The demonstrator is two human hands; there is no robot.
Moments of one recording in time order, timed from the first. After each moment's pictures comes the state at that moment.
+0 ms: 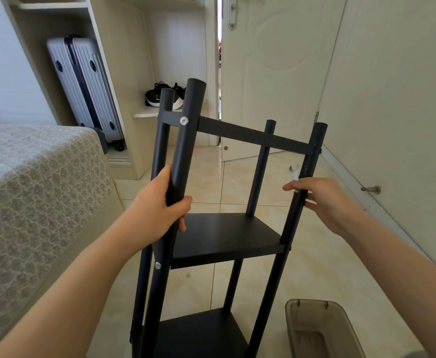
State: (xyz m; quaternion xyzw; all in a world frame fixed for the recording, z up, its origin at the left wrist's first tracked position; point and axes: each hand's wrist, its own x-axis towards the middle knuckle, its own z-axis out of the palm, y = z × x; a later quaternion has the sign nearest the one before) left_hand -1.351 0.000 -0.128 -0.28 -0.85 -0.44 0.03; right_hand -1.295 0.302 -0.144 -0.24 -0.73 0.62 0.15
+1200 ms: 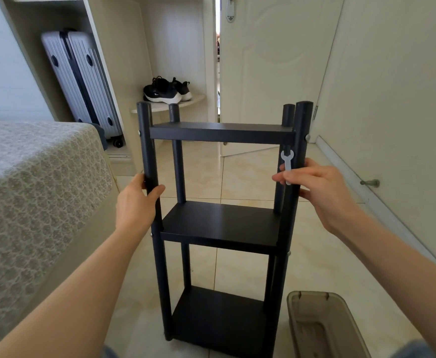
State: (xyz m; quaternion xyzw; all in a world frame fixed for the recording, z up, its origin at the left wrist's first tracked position) left_hand -1.409 -0.015 -0.183 -0.04 -0.88 -0.45 0.14; right_hand -1.272 0.266 -0.132 -0.06 -0.76 0.61 0.24
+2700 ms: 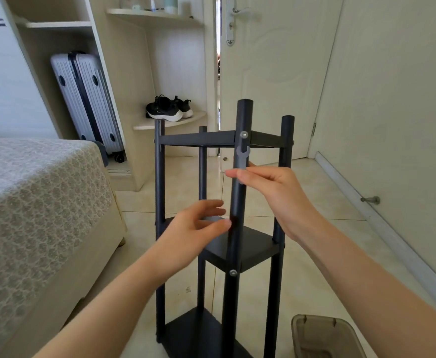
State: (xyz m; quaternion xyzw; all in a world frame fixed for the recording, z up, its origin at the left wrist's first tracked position) left_hand -1.337 0.034 -0.146 -0.26 -0.79 -0.55 -0.11; right_hand -1.297 0.218 -0.102 0.06 -0.77 0.61 0.19
